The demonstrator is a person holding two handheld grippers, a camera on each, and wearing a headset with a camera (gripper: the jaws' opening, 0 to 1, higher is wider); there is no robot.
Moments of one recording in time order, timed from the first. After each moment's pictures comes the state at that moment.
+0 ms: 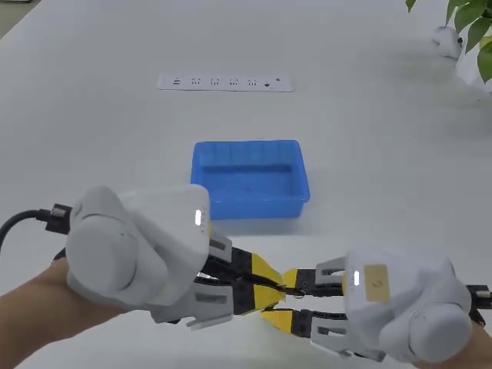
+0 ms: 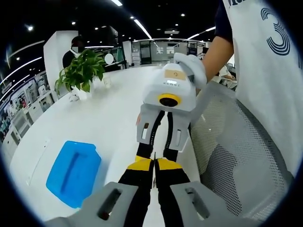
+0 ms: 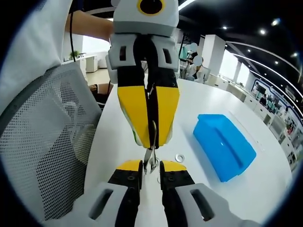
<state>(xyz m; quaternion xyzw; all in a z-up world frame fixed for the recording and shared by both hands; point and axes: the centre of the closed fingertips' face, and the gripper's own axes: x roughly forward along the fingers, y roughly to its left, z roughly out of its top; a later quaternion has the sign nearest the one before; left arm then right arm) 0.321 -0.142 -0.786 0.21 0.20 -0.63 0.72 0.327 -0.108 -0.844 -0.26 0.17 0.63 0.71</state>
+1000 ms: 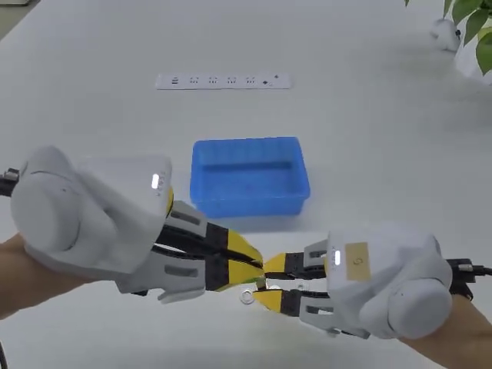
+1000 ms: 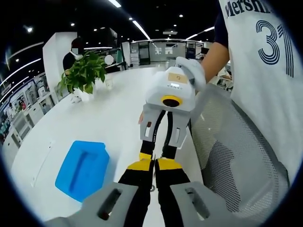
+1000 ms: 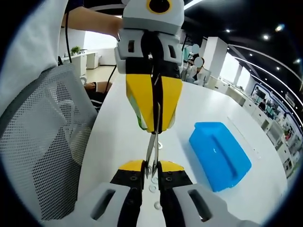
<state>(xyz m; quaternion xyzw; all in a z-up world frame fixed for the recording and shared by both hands) 0.330 -0.117 -0.770 0.22 0.19 -0.63 0.72 0.337 -0.095 -0.835 -0.28 0.16 0.63 0.71</state>
